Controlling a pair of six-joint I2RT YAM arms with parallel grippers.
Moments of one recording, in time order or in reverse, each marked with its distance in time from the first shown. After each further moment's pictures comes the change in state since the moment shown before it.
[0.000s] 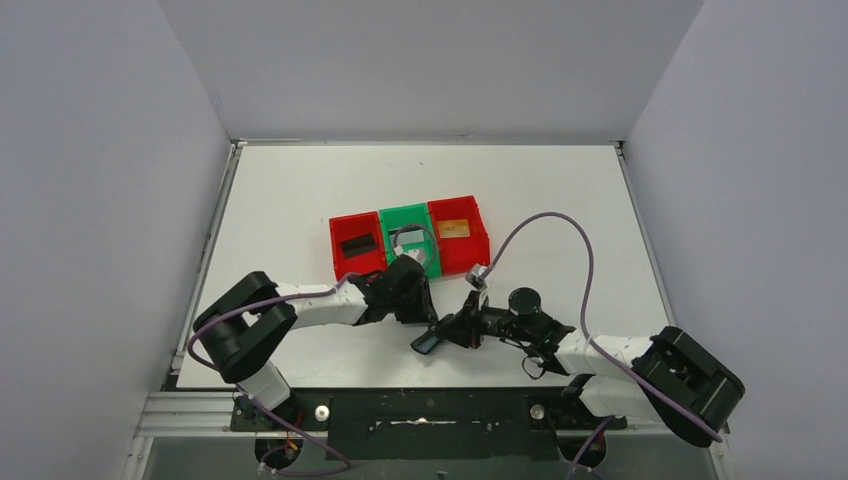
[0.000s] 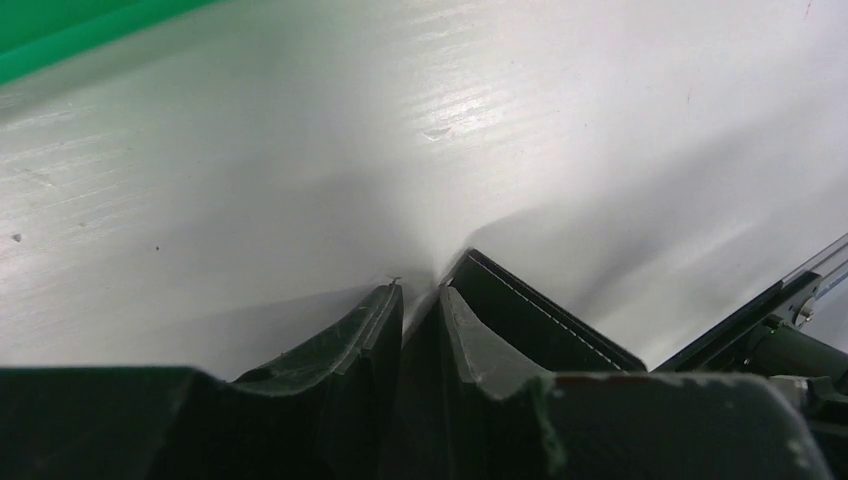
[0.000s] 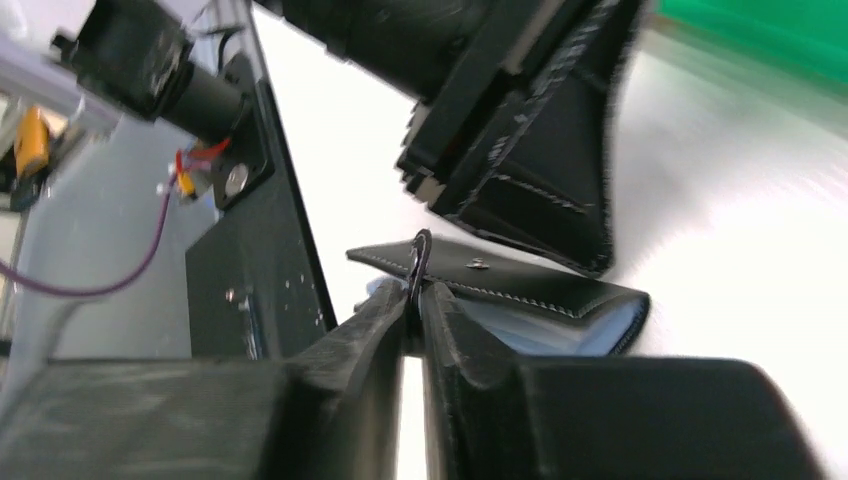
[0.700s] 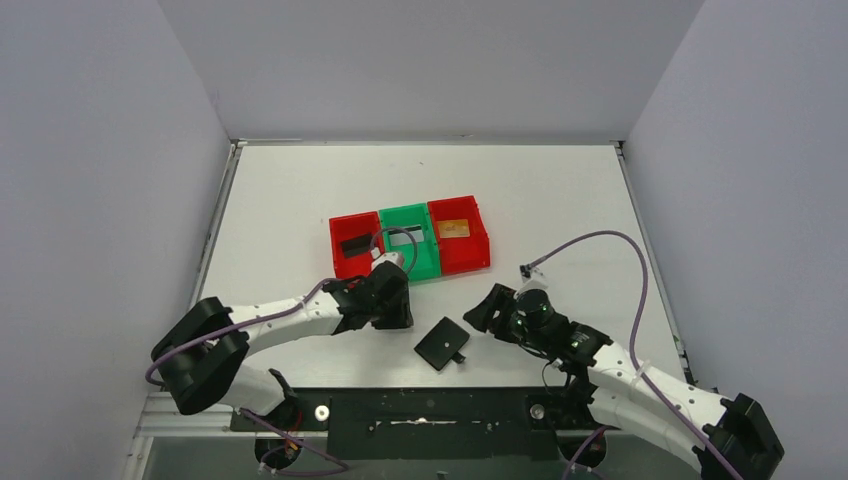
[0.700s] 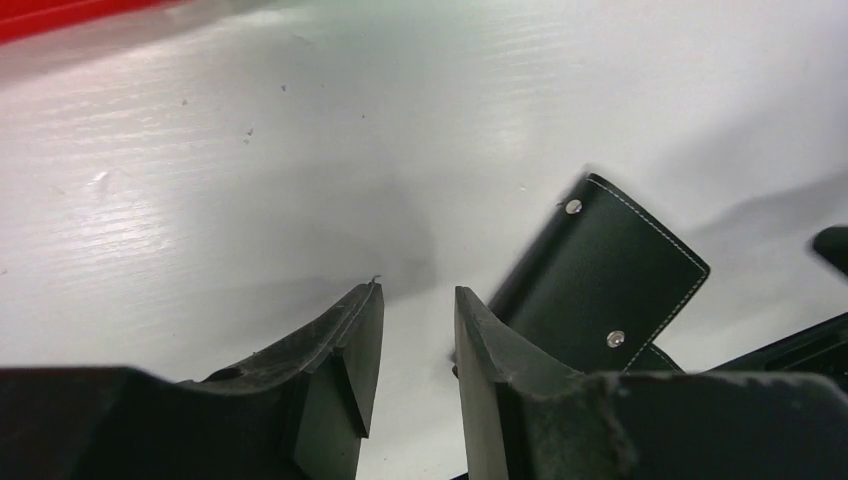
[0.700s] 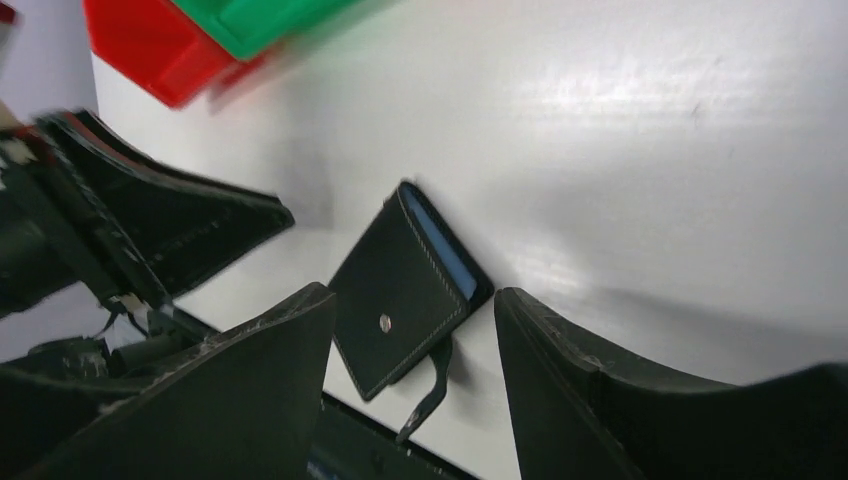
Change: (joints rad) left arm -0.007 -0.216 -0.063 -0.241 -0.152 0.029; right arm -0.014 -0.477 0.126 -0.927 0.615 0.520
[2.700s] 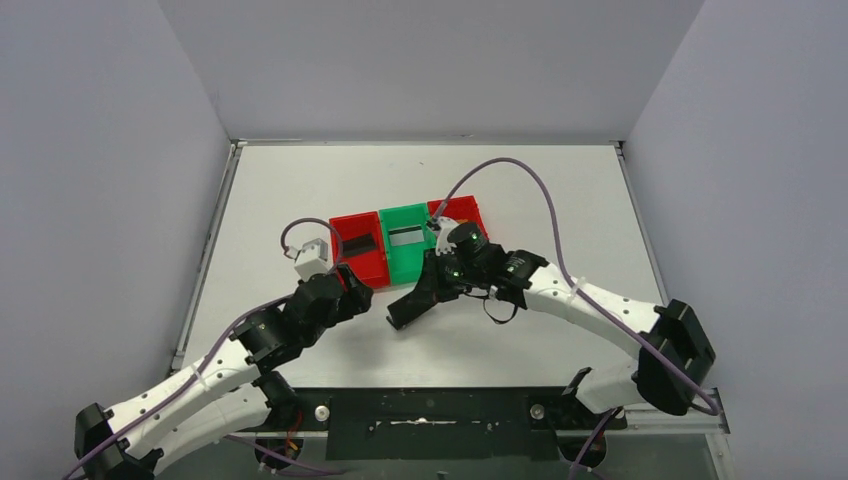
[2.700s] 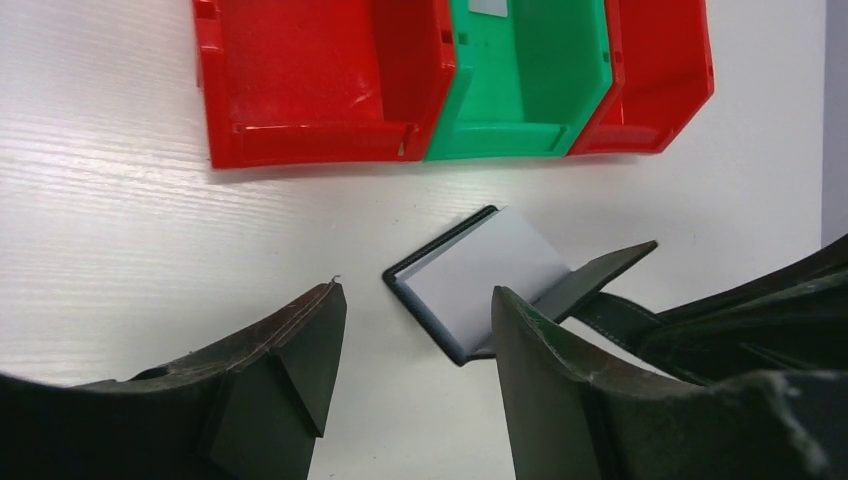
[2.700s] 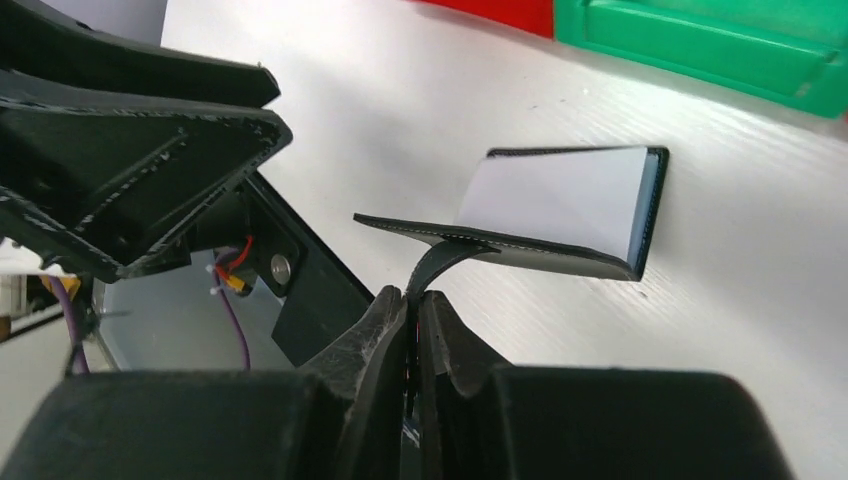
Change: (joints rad) left arm 0.044 -0.666 -0.114 -0.189 -0.356 -0.083; right arm 0.107 0.583 0.668 -0.185 -0.318 -0.309
